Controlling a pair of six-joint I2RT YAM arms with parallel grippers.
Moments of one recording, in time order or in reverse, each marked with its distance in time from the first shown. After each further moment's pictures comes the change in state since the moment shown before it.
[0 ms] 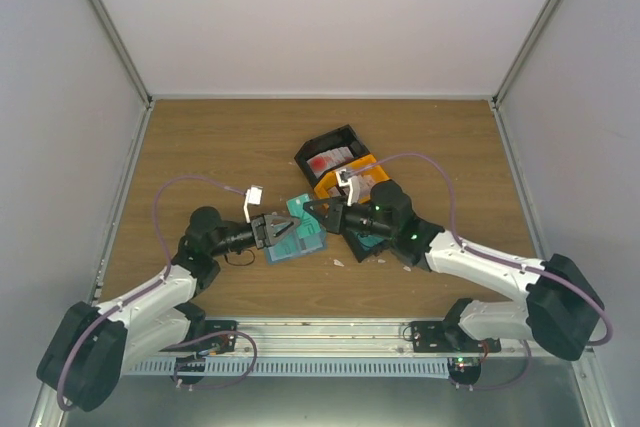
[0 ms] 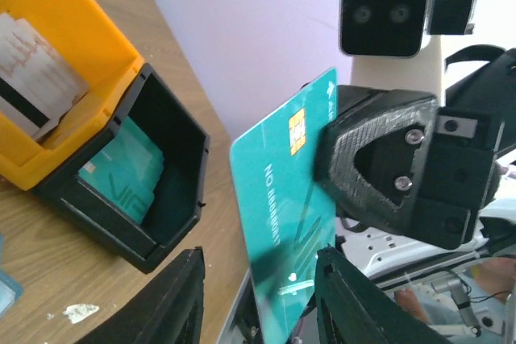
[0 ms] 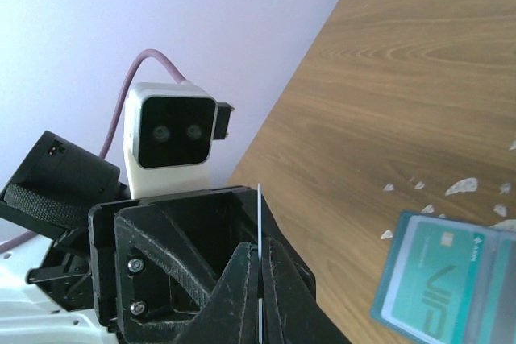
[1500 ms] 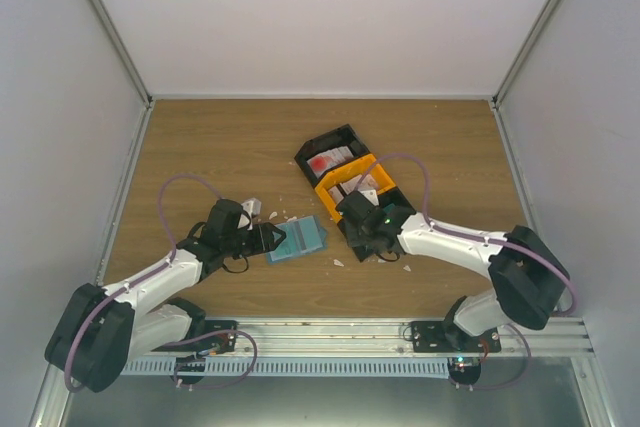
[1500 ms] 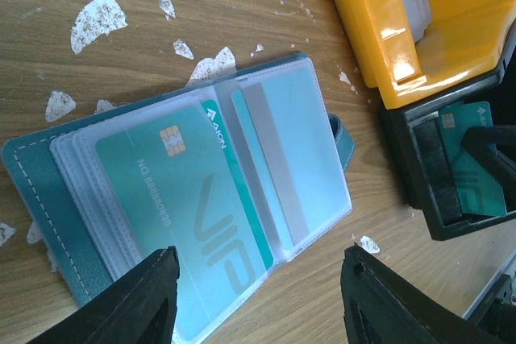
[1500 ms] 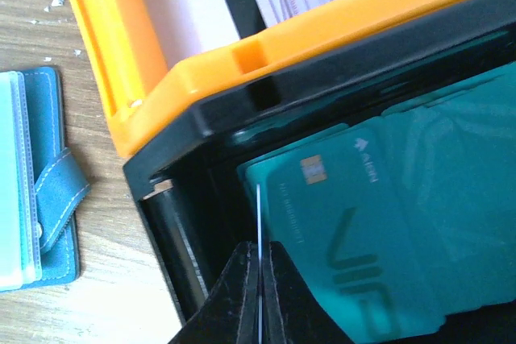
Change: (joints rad) left arm 0.011 0.105 0.124 -0.723 -0.393 0.298; right arm 0.027 0.248 0.172 -0.840 0.671 -0.144
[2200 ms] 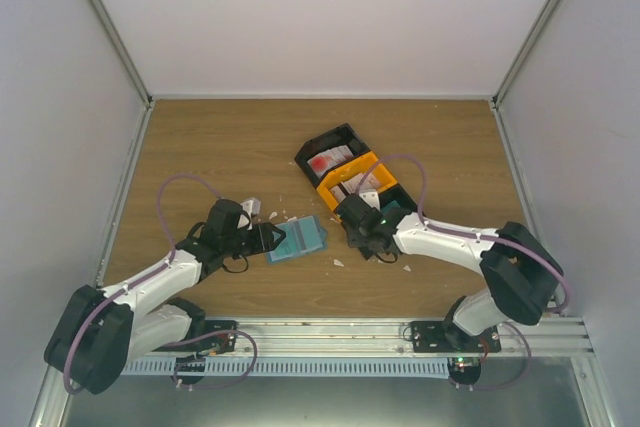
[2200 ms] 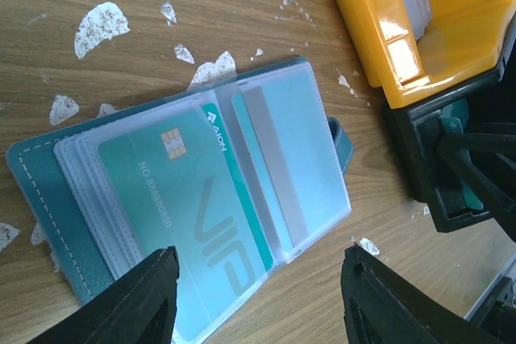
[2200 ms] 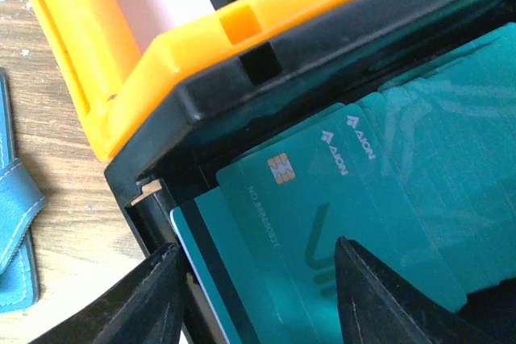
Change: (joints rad) left arm 0.000 -0.010 0.000 -0.003 -0.007 0.000; right arm 0.002 0.022 -0.007 -0.014 0.051 0.059
